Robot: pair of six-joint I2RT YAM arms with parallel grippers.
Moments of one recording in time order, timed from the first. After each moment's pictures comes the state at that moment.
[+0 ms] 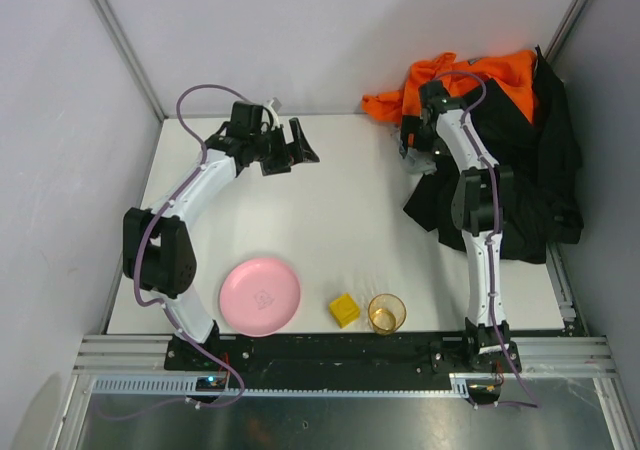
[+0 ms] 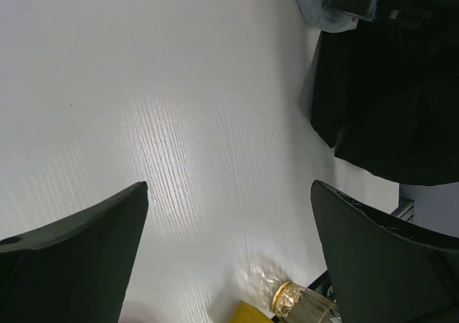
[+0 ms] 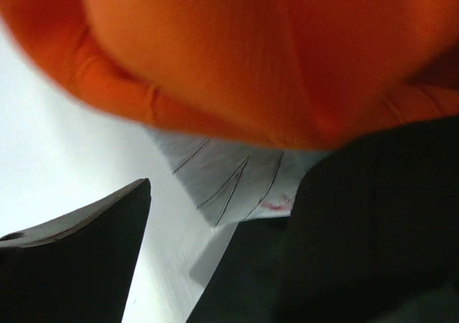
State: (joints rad) left arm -0.29 1.74 1.49 -0.48 0.40 -0.53; right arm 0.14 2.43 2.34 -1.00 0.07 0.23
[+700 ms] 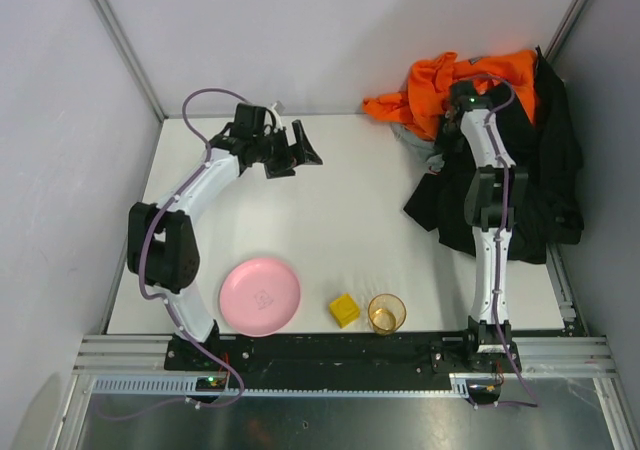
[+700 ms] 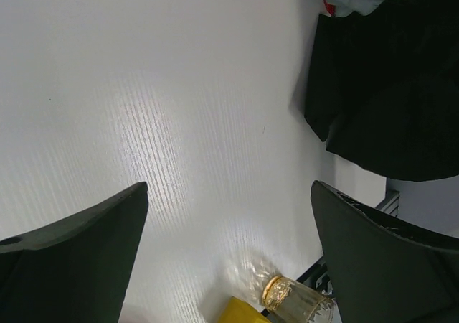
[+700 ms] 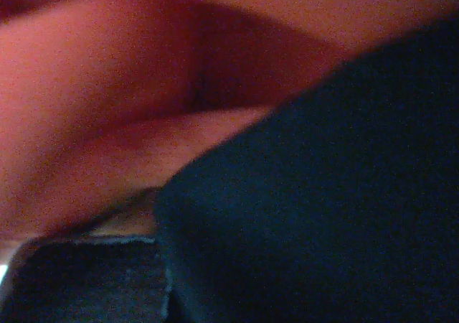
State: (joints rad) left arm -0.29 1.76 1.49 -0.47 0.45 -0.55; right arm 0.02 2.54 2.44 -1.02 0.00 0.25
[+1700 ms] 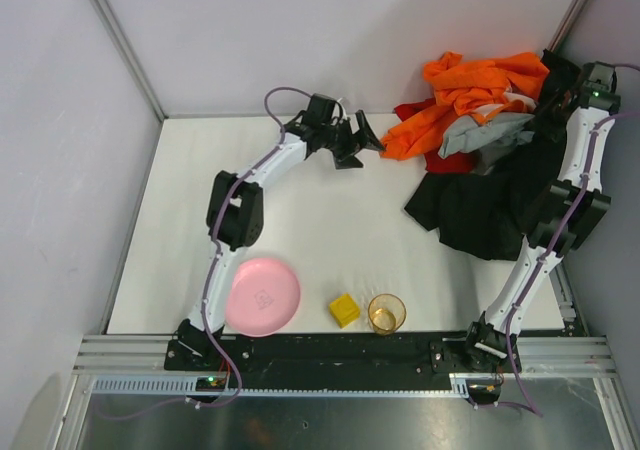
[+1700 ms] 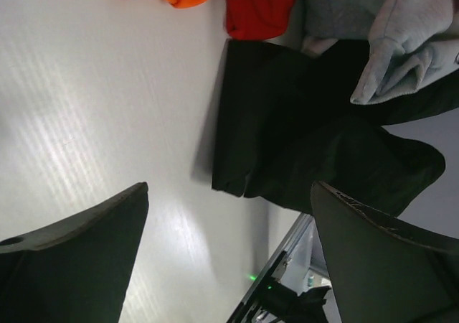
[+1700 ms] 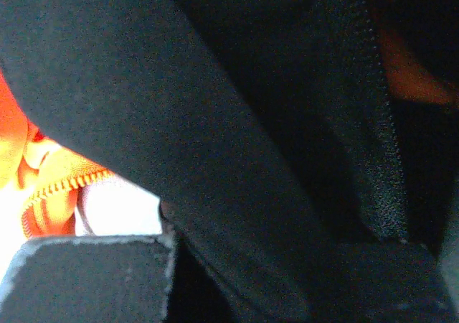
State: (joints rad) left arm -0.49 2.38 2.13 -0.43 0.59 -0.83; right arm -0.43 2.21 2.34 -0.99 -0.20 0.40
